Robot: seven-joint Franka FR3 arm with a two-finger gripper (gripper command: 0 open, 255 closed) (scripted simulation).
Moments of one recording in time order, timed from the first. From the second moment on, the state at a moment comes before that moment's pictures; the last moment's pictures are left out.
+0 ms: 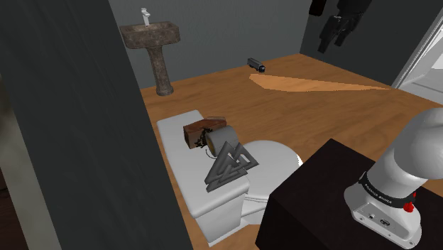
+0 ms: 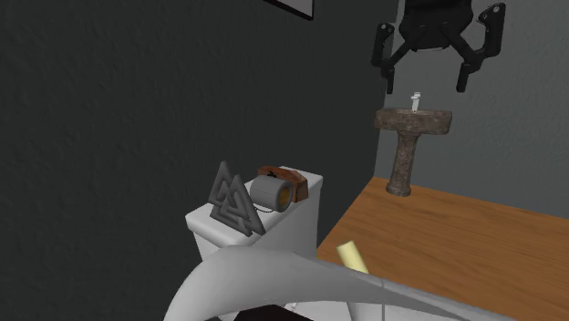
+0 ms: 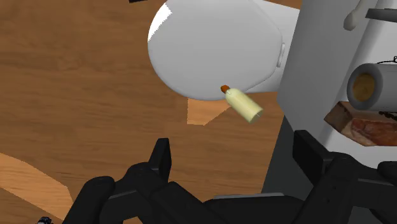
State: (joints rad) arm 0.00 -0.83 -0.05 -2.32 -0.10 1.68 0.03
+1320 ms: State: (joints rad) arm 0.55 -0.81 -0.56 -2.89 0.15 2.68 -0.72
